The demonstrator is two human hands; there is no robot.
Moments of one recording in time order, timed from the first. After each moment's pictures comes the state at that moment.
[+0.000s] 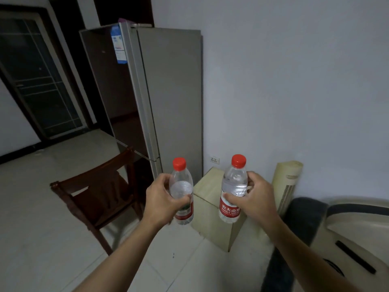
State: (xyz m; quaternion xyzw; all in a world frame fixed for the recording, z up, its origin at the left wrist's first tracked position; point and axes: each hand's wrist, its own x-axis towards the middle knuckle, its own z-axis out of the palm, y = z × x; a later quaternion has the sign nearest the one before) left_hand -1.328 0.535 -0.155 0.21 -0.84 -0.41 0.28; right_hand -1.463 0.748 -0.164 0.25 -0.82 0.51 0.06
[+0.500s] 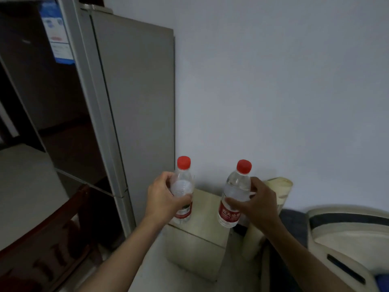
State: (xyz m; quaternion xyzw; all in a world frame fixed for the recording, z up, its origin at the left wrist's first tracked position) left_hand -1.539 0.362 -0.167 0.10 -0.84 -0.47 0.24; right_hand -1.604 0.605 -0.171 0.16 -0.85 0.47 0.14
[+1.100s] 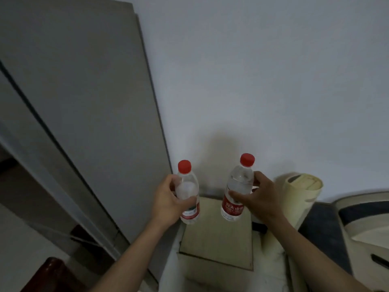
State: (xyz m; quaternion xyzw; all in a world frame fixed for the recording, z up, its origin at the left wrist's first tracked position) left_hand -1.754 0.296 -0.196 0.06 -0.86 -0.50 0.12; right_hand -1.800 0.543 -0.218 0.08 -0.85 0.49 0.14
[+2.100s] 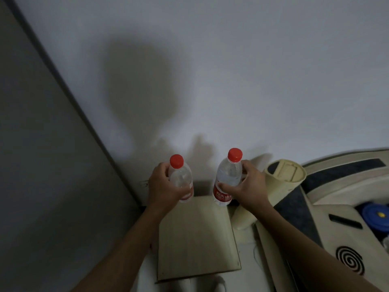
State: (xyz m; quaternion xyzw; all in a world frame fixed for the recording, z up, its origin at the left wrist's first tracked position) left_hand -2.031 0.299 -0.289 -0.03 -0.86 -0.50 0.02; right_hand -1.981 0.526 -0.269 -0.11 -0.89 0.42 0.13
